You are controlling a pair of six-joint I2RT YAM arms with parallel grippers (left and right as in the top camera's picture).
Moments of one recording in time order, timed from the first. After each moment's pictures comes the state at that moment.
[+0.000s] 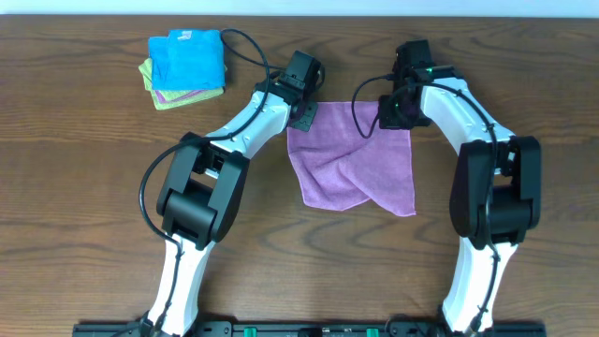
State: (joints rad) left arm -0.47 2.29 1.72 -0.56 -0.09 -0.06; right arm 0.13 2.17 1.62 -0.78 -0.01 0.15
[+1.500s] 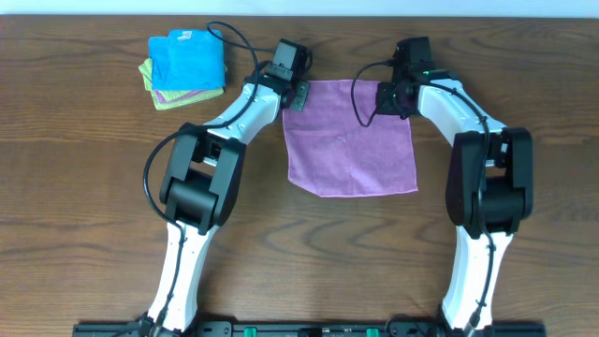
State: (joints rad) left arm -0.40 2.40 1.83 -0.39 -0.08 -0.06; right arm 0.11 2.26 1.64 -0.53 -0.03 0.18
